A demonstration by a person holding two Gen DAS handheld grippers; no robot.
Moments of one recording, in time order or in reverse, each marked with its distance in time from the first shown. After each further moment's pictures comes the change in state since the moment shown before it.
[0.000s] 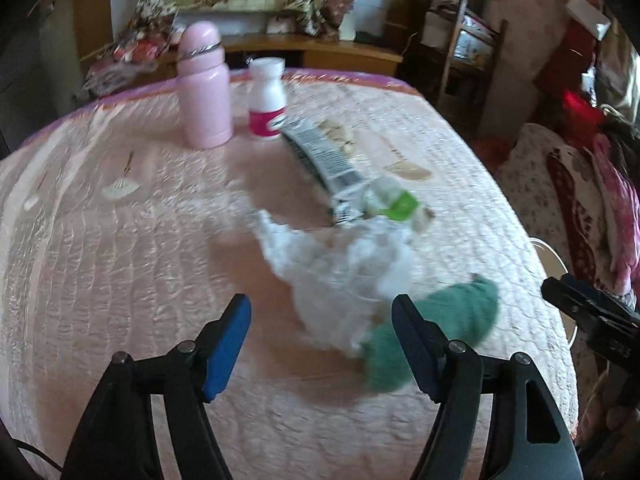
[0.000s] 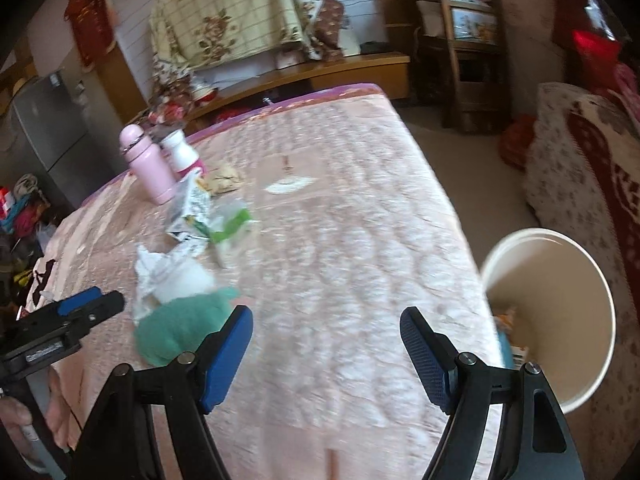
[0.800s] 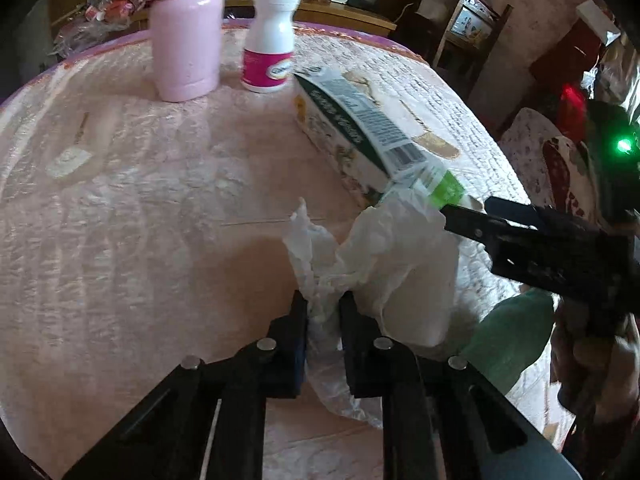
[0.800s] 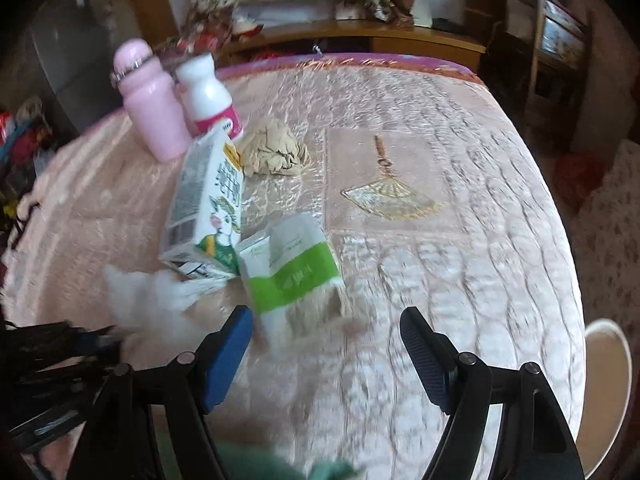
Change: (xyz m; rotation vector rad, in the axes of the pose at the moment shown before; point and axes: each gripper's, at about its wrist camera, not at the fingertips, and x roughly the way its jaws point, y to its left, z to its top) left arm 0.067 0.041 0.016 -0.011 0.134 -0.122; right arm 0.140 0.091 0.066 -0.232 0.173 -0.002
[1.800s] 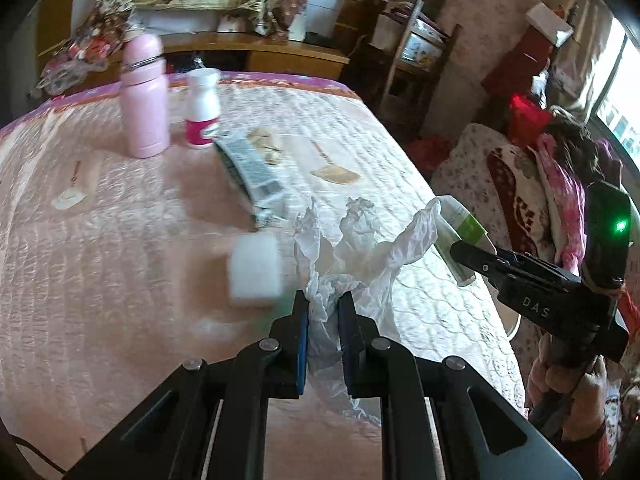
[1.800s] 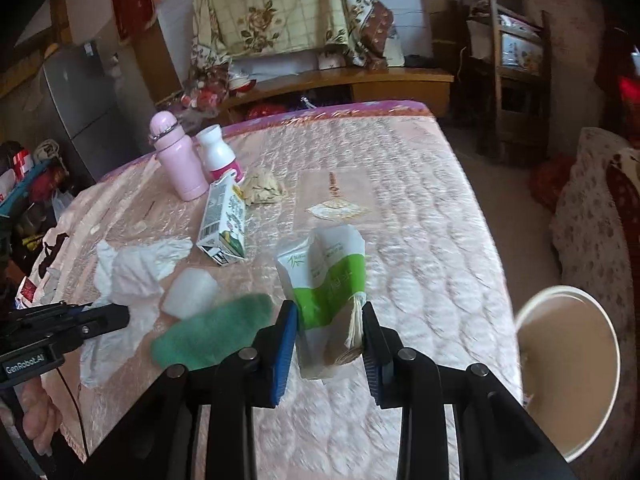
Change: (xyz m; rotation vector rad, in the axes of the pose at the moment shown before) left arm -0.070 -0.082 -0.023 0.074 -0.126 -0.101; right arm -0.118 -0.052 -0.073 0.101 -0.195 0.037
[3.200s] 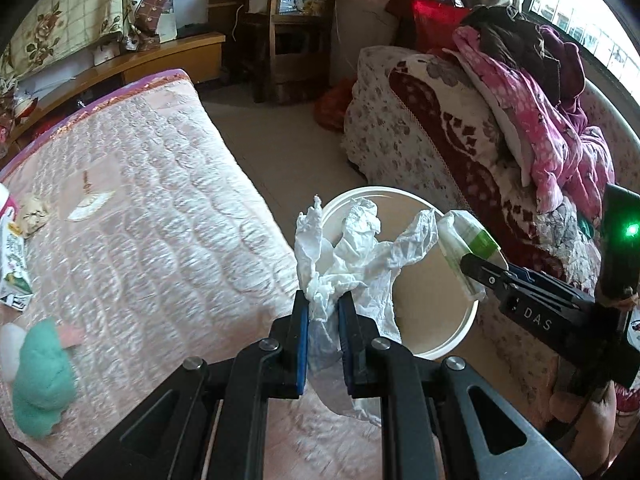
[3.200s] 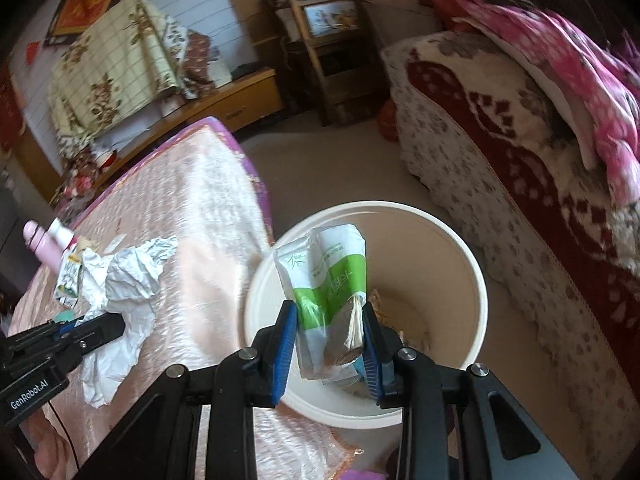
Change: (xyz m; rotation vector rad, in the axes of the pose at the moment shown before) left arm 0.135 -0.248 -0.003 0.297 0.103 -0.074; right arm -0.079 -0.254 -0.097 0.426 -0.034 -0.266
